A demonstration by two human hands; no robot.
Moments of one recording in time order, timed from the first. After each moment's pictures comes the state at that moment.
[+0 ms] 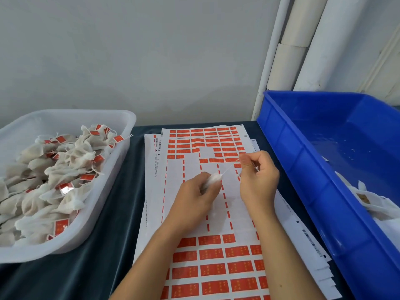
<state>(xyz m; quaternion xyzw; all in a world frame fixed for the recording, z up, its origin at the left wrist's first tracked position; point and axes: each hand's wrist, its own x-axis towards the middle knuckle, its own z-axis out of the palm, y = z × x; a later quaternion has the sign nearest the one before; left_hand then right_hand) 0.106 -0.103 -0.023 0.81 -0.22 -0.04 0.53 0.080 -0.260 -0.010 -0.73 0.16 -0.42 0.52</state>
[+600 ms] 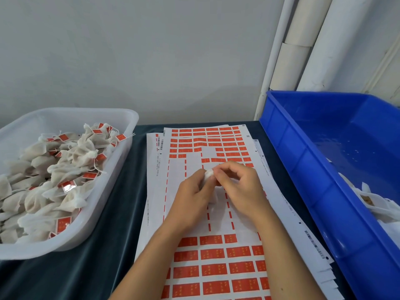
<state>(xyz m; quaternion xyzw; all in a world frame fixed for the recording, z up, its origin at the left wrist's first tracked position) 0.110 -0.101 -0.023 0.78 -0.21 -0.03 0.58 0.078 -0.253 -0.013 -0.82 0.02 -0.17 0.55</state>
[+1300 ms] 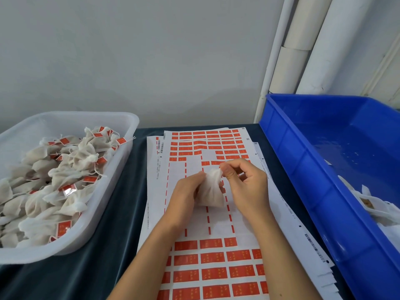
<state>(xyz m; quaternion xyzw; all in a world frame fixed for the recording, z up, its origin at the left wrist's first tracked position) 0.110 -0.093 -0.011 0.71 -0.19 -0.14 0.66 0.076 -0.247 -0.005 -0.78 0.08 -0.31 0.53</state>
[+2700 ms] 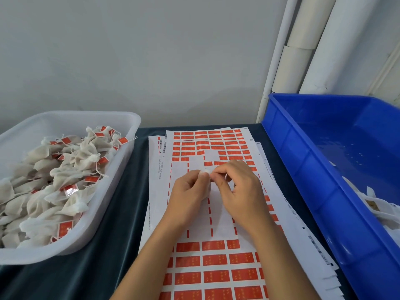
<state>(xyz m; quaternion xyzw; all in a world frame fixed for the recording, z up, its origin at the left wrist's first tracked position) 0.113 -0.095 -0.004 0.74 -0.17 -0.07 0.64 0.076 -0.240 -0.010 -0.88 -0.03 -0.33 0.33</state>
